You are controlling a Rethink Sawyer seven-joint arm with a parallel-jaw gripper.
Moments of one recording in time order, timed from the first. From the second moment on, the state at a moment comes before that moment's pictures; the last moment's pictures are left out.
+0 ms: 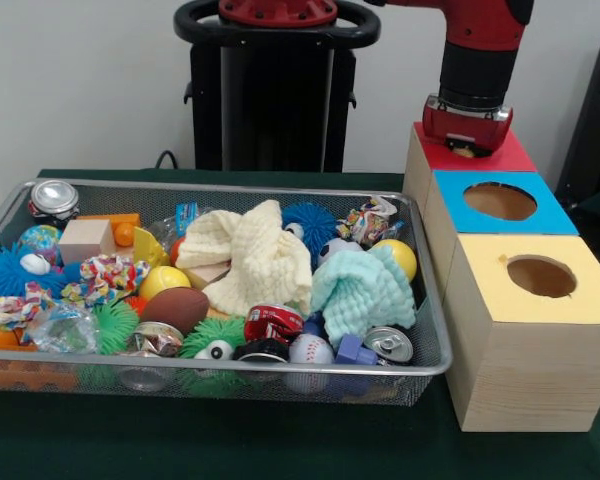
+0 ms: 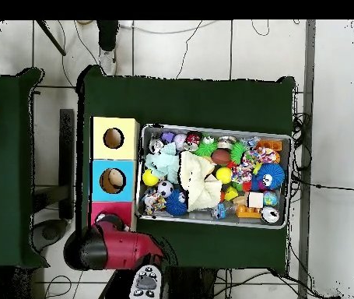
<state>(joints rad) 0.16 -0.65 -0.06 2.10 0.21 0.07 2.12</state>
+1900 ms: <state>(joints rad) 0.19 -0.69 -0.07 2.11 0.22 0.10 2.12</state>
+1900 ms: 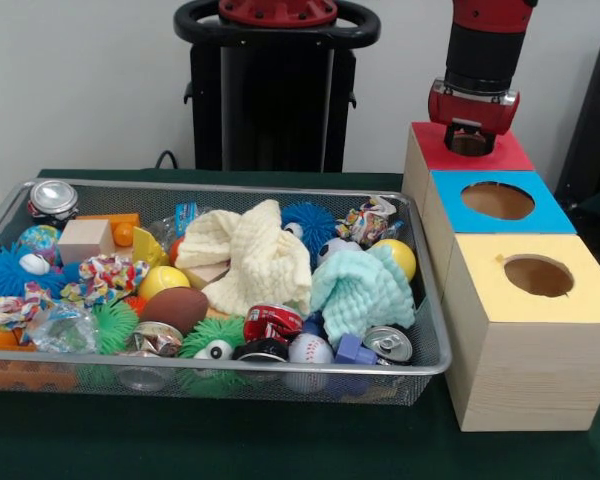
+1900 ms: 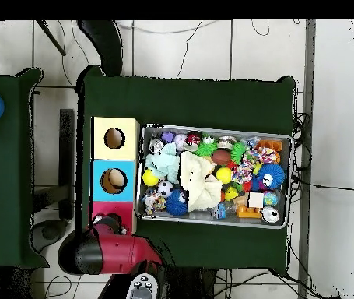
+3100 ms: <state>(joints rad) 0.23 -0.77 -0.14 2.11 0.22 0.24 2.12</state>
